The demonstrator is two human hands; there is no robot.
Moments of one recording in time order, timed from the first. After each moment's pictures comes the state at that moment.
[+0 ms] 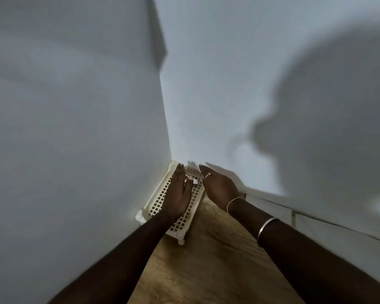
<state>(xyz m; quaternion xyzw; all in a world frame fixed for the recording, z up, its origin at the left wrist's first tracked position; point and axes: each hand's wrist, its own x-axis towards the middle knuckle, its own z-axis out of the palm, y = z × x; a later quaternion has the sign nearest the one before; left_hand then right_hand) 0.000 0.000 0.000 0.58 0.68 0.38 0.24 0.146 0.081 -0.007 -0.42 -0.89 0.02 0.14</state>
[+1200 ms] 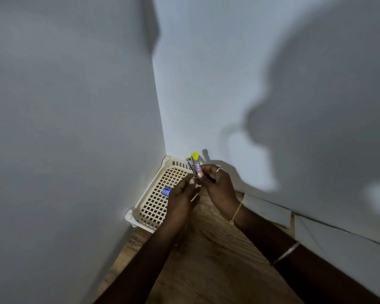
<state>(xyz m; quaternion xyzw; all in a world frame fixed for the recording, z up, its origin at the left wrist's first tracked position) 0.043 -0.003 0.010 0.21 0.54 0.62 0.53 0.145 0.066 0.017 -0.45 -0.60 0.52 0.41</state>
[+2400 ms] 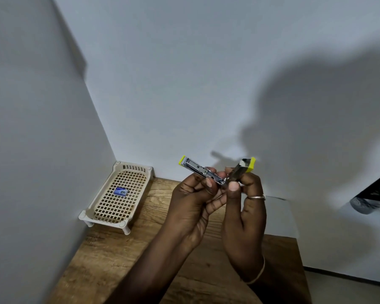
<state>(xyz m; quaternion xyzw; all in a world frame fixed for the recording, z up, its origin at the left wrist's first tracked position) 0.241 -0.127 0.177 0.24 0.28 0.61 0.70 0.336 -0.141 0.162 -0.41 -0.57 0.22 0.67</state>
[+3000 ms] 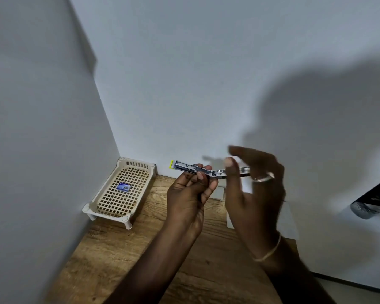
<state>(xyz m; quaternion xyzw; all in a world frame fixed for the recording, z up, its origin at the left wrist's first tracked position) 0.240 -0.118 0.162 0.13 0.32 0.68 0.64 0.347 -0.132 0.211 -0.42 -0.68 -0.08 0.59</state>
